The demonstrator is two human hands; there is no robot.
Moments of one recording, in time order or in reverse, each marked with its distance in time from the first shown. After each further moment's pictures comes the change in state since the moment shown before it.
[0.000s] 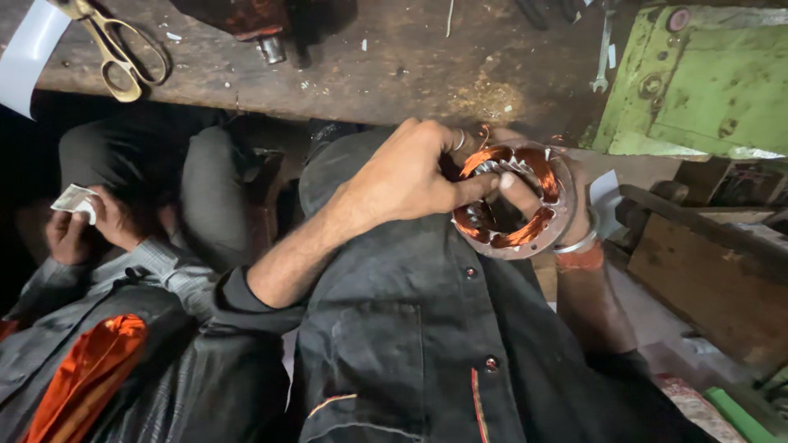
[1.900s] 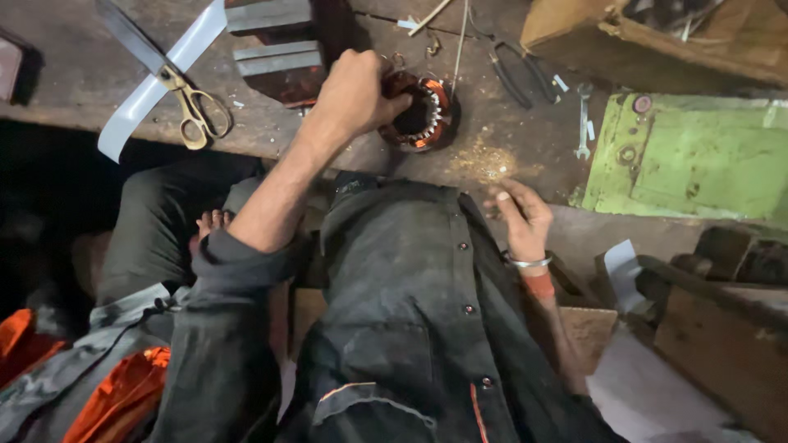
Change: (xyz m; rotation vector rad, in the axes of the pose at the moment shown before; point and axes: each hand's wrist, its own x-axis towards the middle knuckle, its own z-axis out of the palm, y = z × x) left_hand 0.071 -0.067 -0.100 0.633 0.373 -0.063; right_hand 0.004 0.147 0.020 0.348 0.379 0.104
